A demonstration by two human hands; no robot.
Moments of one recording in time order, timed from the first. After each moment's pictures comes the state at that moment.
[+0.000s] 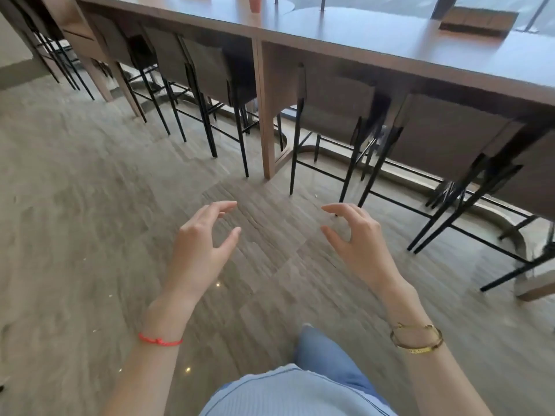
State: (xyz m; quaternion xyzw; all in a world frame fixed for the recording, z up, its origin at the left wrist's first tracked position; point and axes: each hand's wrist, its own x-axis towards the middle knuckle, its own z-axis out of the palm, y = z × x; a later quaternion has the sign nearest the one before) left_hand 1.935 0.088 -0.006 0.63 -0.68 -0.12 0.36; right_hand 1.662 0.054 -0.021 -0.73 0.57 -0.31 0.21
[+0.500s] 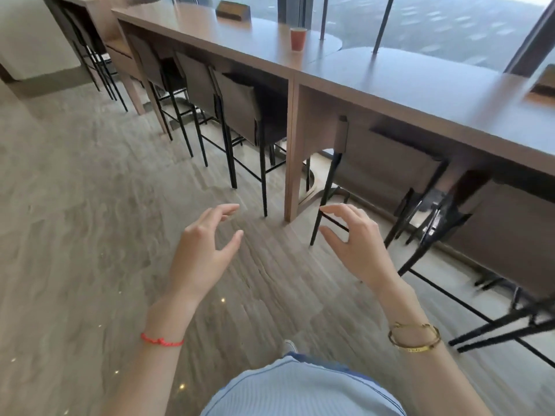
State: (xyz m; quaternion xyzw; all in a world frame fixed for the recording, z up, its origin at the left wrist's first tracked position) left_hand 1.984 -0.236 -0.005 0.67 -0.63 -0.09 0.38; right_hand 1.725 -0.312 -0.009 -0.79 0.51 -0.29 0.21
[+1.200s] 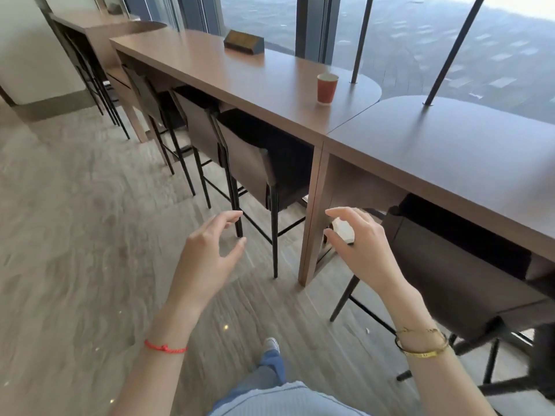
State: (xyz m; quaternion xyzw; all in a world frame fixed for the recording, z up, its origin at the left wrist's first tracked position) left_hand 2.111 -0.629 0.005 0.69 -0.63 -0.09 0.36; right_hand 1.854 -0.717 0.000 -0.79 0.50 -0.30 0.20
